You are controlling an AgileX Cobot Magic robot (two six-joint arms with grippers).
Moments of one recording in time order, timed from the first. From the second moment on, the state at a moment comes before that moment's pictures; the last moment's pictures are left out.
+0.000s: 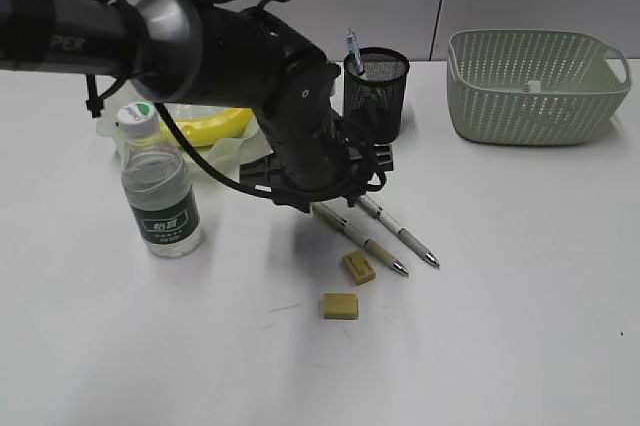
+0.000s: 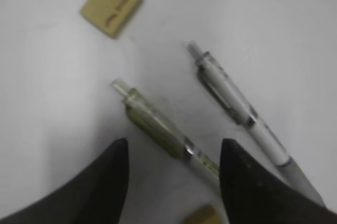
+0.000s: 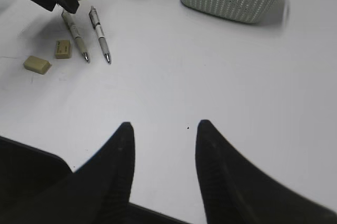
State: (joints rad) left arm -0.79 2.16 -1.55 0.17 0.66 -0.92; right arm 0.40 0.05 -0.51 -0.07 1.03 0.01
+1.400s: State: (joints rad) left arm -0.84 2.40 -1.88 0.33 0.92 -1.21; right arm 0.40 0.05 -0.51 -0.07 1.03 0.01
